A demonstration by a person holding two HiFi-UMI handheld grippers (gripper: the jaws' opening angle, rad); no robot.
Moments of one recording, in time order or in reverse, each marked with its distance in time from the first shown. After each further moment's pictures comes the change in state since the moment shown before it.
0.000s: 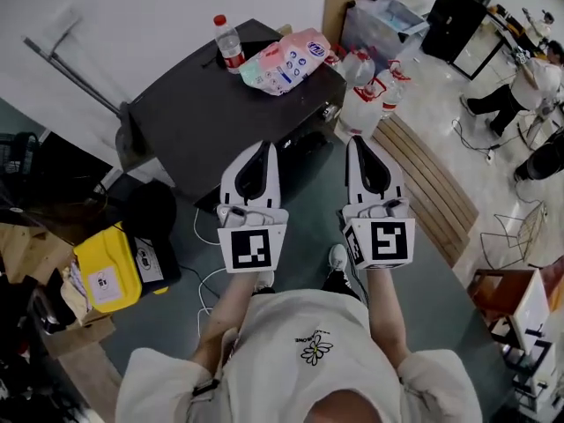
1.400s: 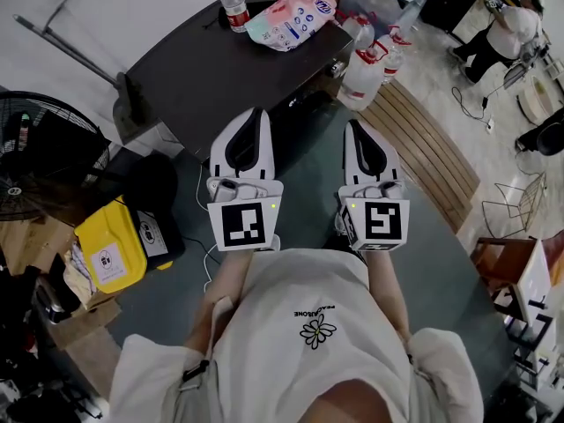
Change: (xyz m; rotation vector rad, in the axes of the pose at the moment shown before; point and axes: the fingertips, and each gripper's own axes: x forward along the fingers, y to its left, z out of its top) left arm -0.047 0.029 0.000 -0.017 -0.030 -0.008; right arm -0.036 0.058 -0.040 -0.014 0.118 -0.028
